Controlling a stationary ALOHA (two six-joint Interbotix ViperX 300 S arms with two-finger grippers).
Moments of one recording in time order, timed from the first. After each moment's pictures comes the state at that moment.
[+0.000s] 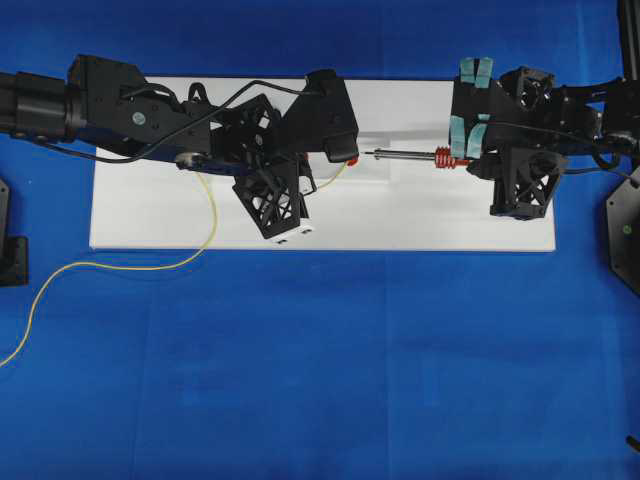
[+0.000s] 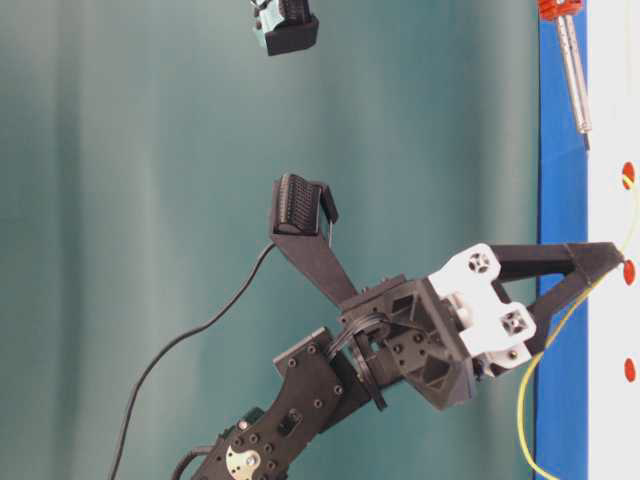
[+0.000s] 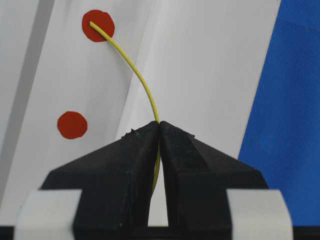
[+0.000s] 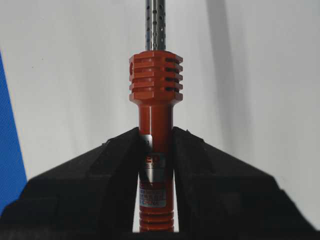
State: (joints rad) left arm 0.10 0.17 0.39 0.00 0.34 -0.18; right arm -0.24 -0.34 0.87 -0.02 0.58 0.04
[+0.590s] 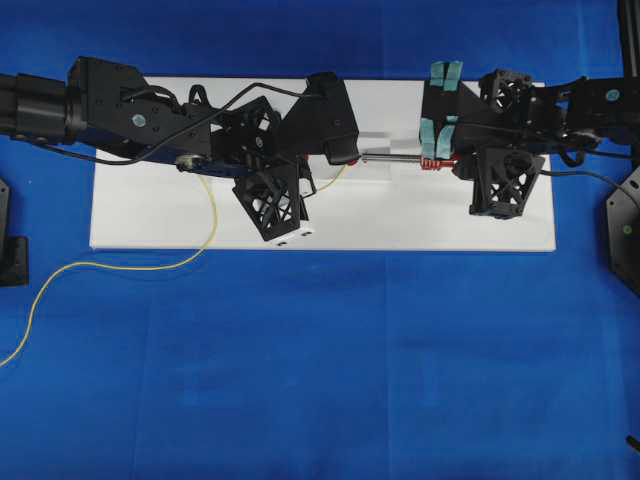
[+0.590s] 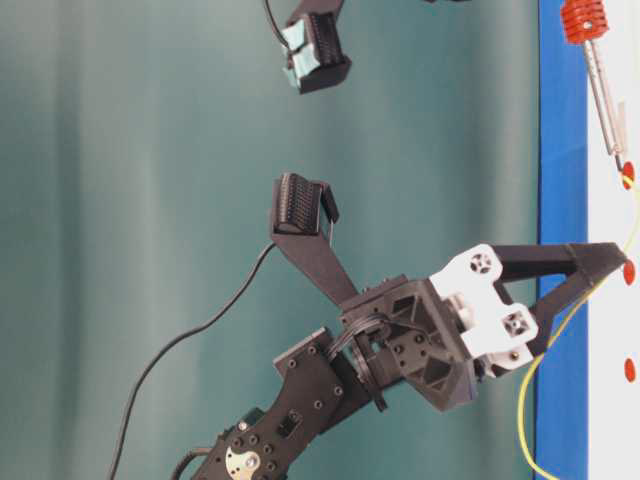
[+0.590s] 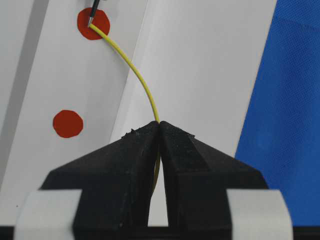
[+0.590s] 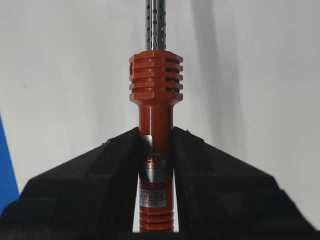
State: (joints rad) left arm 0.10 0.17 0.39 0.00 0.34 -0.18; right arm -0.24 -0.22 0.81 -0.02 0.59 0.04
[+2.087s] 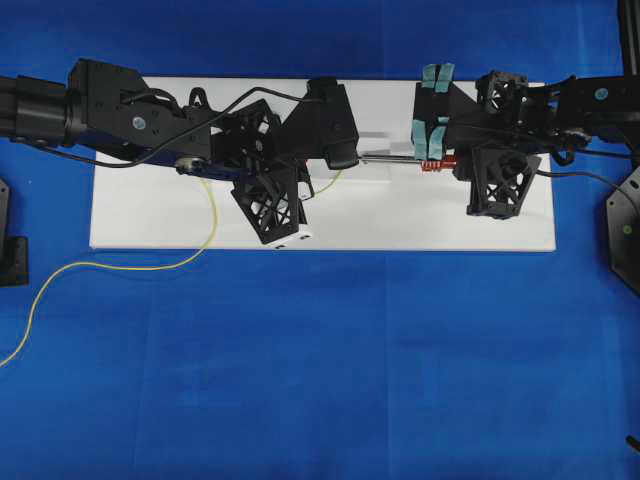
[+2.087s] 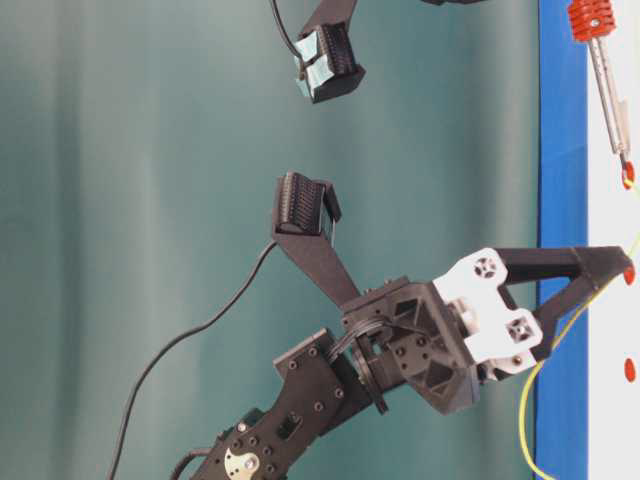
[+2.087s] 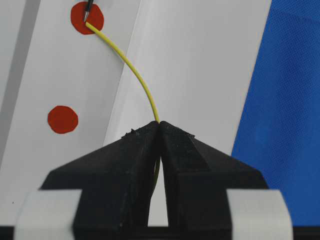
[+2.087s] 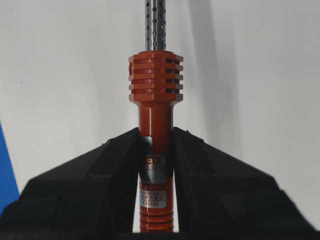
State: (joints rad) left arm 0.09 0.17 0.40 0.00 0.35 -0.18; right arm -0.24 -0.20 0.79 -0.02 0.62 0.04
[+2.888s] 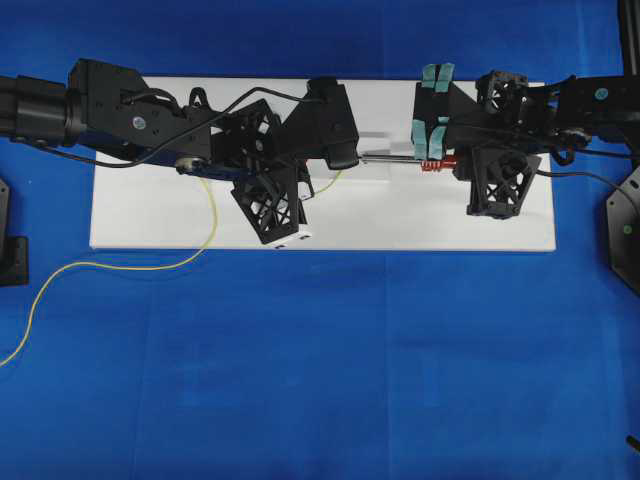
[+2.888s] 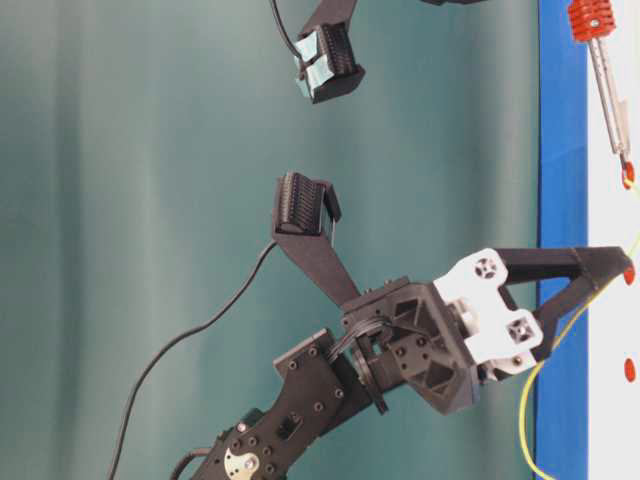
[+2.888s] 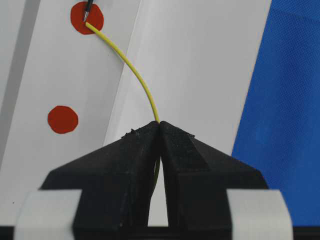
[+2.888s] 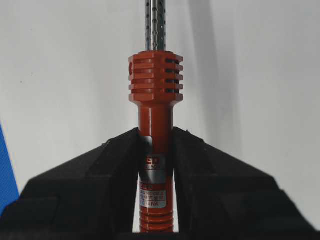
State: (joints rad) left arm 0.09 0.17 0.40 0.00 0.35 -0.17; right arm -0.24 -0.20 0.79 -0.02 0.62 0.04
